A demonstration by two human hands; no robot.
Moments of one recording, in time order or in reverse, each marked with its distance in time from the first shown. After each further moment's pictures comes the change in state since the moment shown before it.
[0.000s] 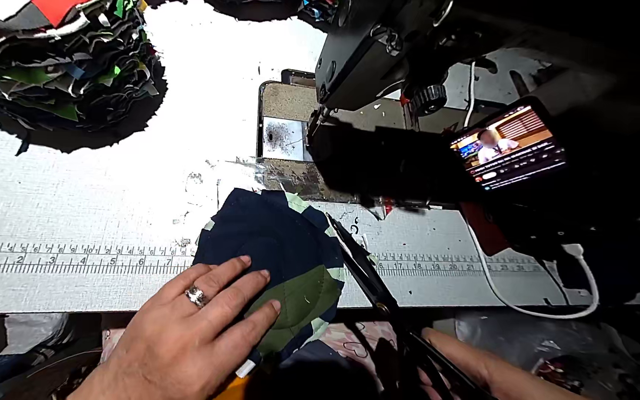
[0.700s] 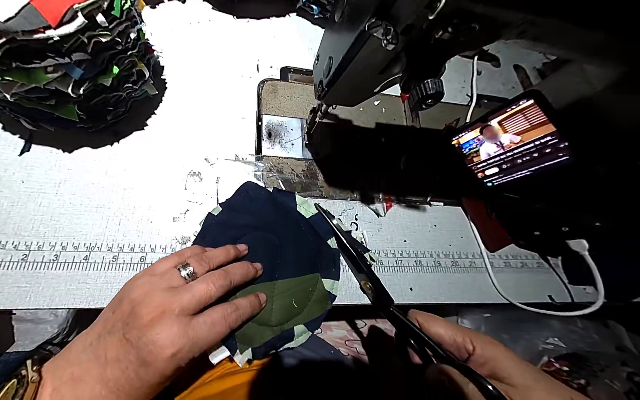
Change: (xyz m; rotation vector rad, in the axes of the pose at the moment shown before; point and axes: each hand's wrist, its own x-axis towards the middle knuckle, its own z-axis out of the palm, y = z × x) left_hand 0.006 -0.026 -0.014 -0.141 -0.047 0.097; right_hand 0.017 -0.005 0.013 0.102 0.185 -0.014
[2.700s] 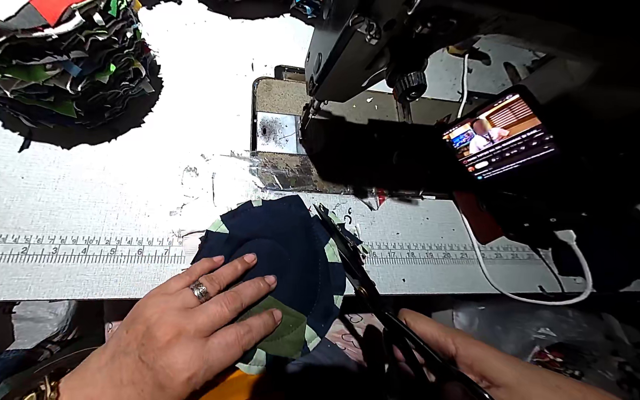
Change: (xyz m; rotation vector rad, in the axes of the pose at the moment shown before) left_hand -0.010 0.023 0.016 0.018 -0.008 -0.020; right_hand -0.001 0.012 -0.010 -0.136 -0.174 -0.006
